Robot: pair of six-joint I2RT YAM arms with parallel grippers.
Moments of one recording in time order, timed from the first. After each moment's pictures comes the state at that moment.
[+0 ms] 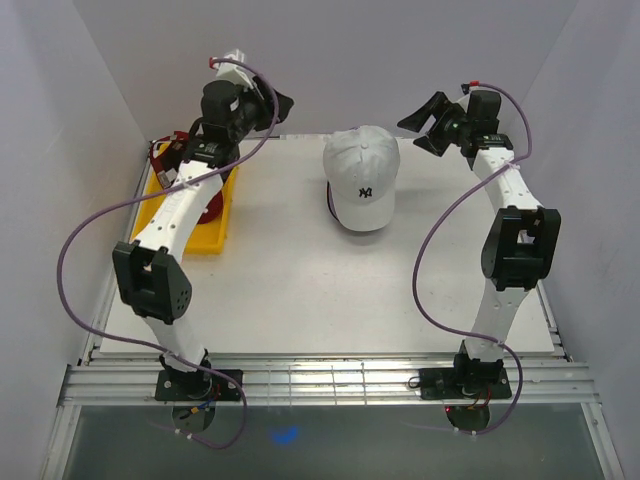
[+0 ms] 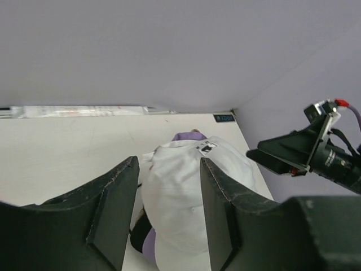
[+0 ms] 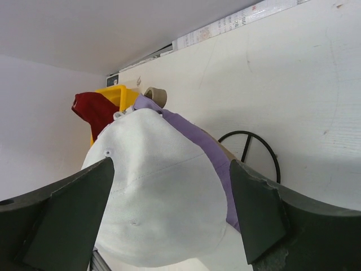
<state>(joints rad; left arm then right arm) -0.30 1.85 1.83 -0.05 0.20 -0.53 0.03 1.99 1.79 -0.23 -0.58 0.71</state>
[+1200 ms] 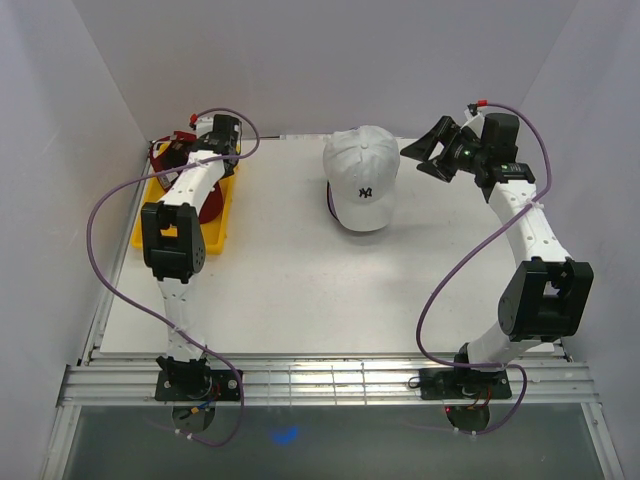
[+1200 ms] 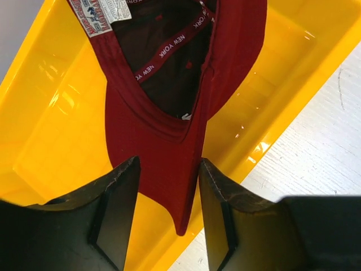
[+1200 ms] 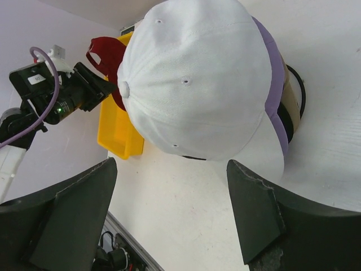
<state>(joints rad) -0.15 2.15 1.91 -0.70 -0.66 -0.43 0.01 1.58 1.42 -0.29 -0.68 0.65</state>
